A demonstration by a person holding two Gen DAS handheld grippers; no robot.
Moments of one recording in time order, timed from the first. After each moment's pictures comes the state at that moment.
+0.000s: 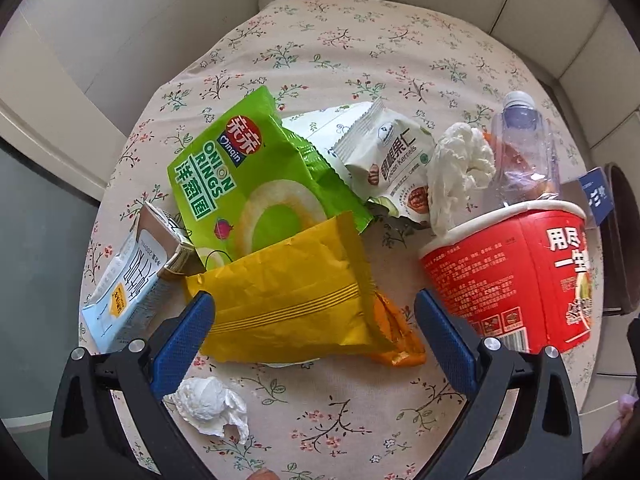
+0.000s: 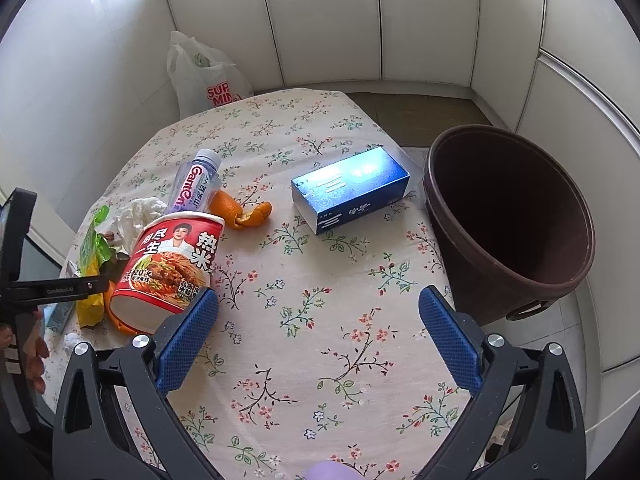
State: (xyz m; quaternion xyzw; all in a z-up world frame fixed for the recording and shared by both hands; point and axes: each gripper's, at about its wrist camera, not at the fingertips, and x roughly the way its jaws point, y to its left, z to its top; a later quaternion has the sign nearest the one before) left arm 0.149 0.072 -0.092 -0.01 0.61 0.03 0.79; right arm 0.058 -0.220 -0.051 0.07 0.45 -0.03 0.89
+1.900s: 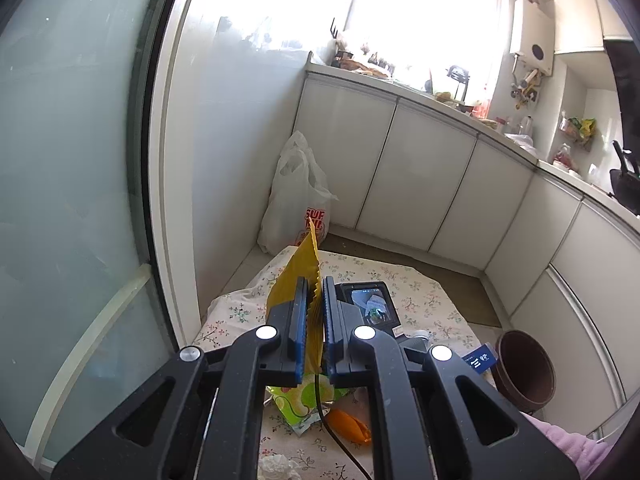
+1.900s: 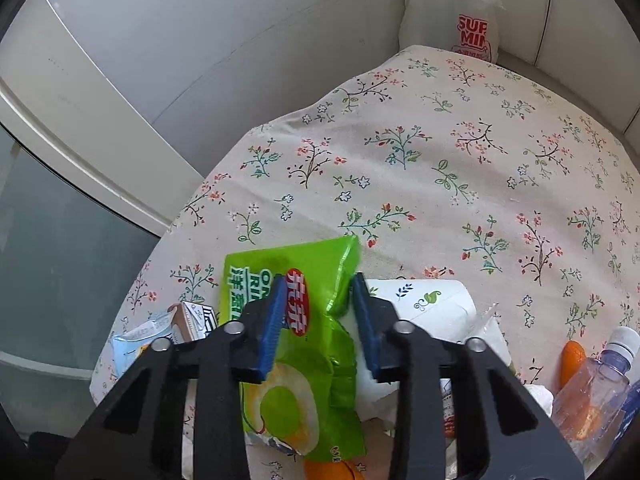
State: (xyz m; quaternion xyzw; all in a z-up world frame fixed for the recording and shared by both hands) left arm 0.049 0.172 0.116 -0.12 0.25 -0.02 0.96; right arm 0.238 0.084 -0.093 -0.05 0.55 0.27 0.79
